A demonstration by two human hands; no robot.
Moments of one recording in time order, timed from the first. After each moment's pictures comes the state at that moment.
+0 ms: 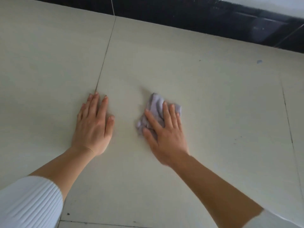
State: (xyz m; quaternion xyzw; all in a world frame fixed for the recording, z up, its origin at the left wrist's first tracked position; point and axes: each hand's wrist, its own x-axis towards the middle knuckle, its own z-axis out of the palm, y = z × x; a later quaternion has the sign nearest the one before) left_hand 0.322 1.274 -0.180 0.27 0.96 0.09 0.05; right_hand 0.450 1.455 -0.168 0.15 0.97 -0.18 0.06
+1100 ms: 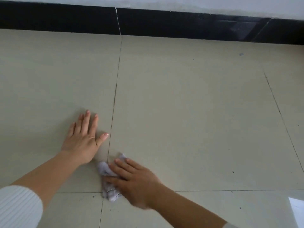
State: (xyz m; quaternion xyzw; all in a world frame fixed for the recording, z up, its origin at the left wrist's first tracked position) left_hand 0.321 1.164 -0.144 0.28 0.93 -0.08 0.21; right_hand 0.516 1.280 -0.167 -0.17 0.97 -0.11 0.14
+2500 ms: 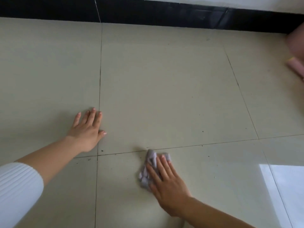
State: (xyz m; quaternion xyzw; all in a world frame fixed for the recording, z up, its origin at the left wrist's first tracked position) left_hand 0.387 1.158 -0.124 0.40 0.86 -0.19 0.24; right_hand 0.695 1.269 -0.149 0.07 0.98 -0.07 0.18
